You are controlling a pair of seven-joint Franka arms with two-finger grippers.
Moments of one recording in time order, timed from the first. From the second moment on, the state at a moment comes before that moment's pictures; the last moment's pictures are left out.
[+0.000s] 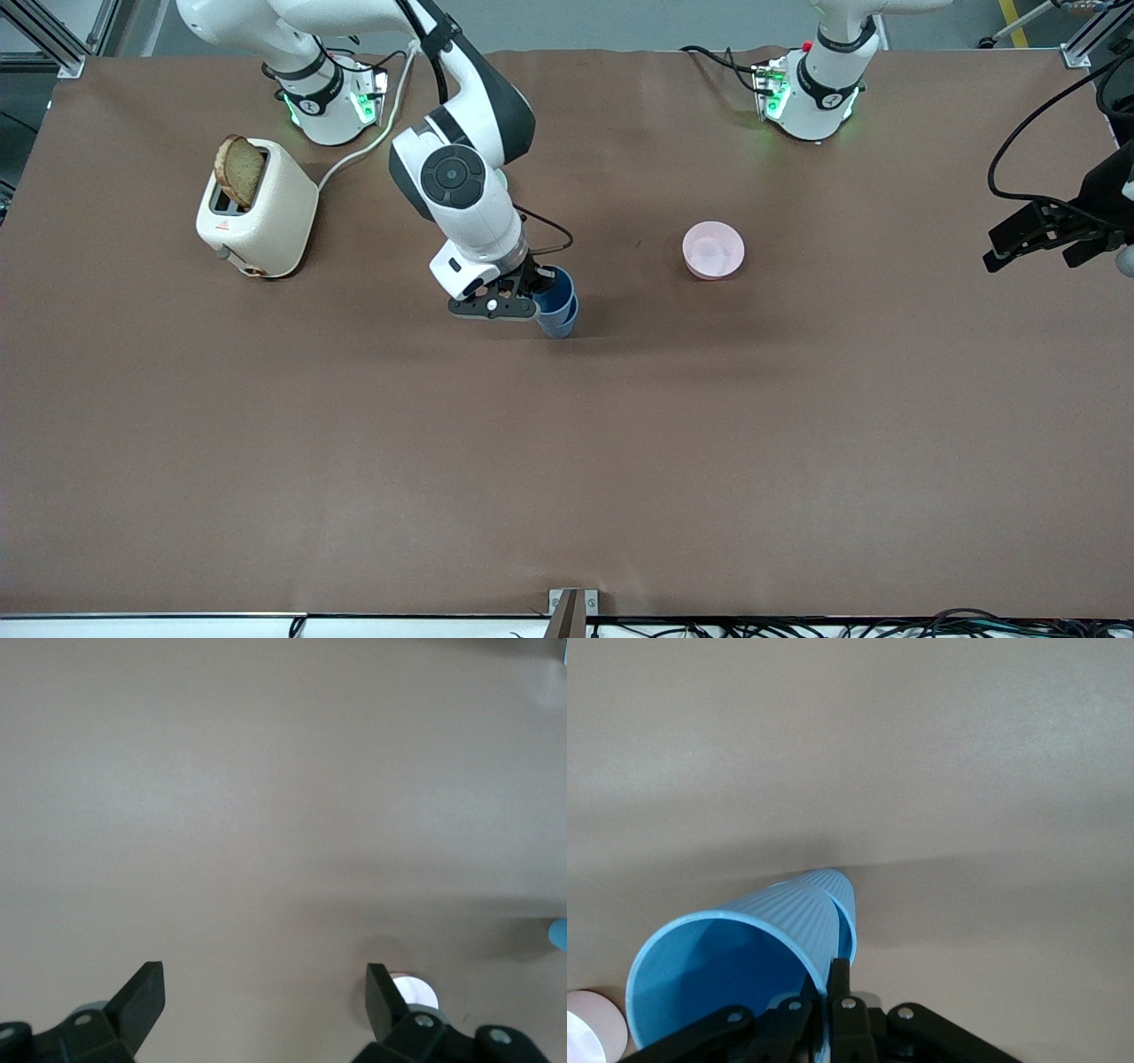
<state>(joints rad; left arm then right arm) -0.06 0.02 0.03 -1.54 -0.03 1.65 -0.07 0.76 0.43 -0.08 -1.67 0.18 2.16 0.70</state>
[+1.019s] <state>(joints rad) -0.03 0.02 0.01 -1.53 -0.03 1.61 -0.04 0.78 0.43 -0.08 -1.72 0.18 2.19 0.70</state>
